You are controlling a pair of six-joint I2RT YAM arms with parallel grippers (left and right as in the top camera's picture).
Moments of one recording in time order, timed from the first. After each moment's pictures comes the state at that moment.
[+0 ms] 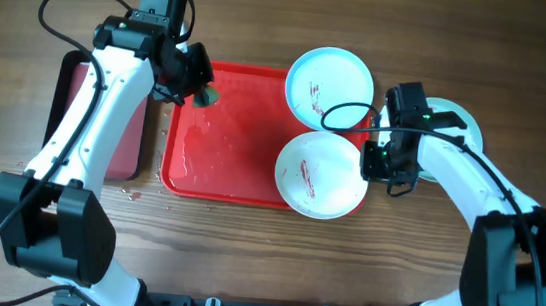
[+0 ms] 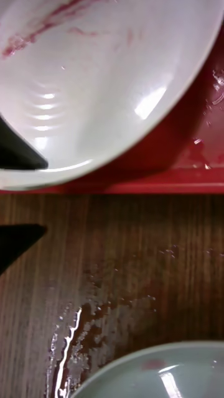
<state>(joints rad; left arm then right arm) -0.15 1.76 1.54 -1.01 0.16 -0.54 0.20 1.72 1.03 -0.83 -0.13 0.23</state>
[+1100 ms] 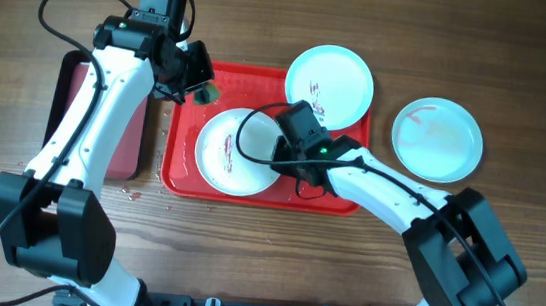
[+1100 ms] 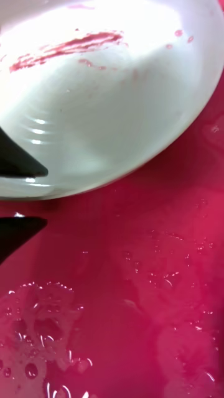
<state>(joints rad) -0.15 1.76 1.54 -0.99 0.16 -0.54 0.67 1.81 1.02 -0.36 -0.02 0.79</state>
